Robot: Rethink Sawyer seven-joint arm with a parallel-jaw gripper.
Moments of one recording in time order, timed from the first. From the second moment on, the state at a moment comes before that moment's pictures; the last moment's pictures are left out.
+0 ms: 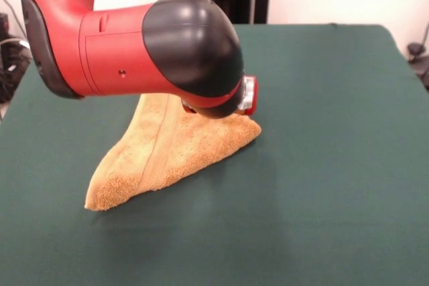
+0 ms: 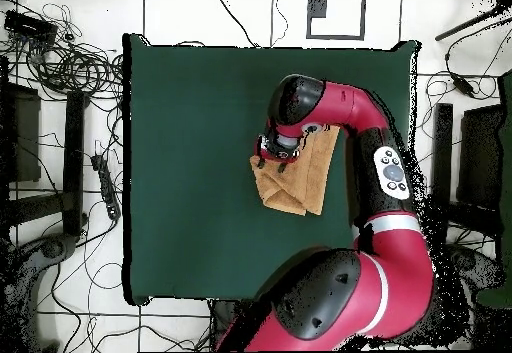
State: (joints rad) arm -0.44 -0.16 0.46 0.94 -0.41 1.54 1.86
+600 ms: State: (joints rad) arm -0.42 -0.20 0.46 0.90 -0.41 1.62 1.86
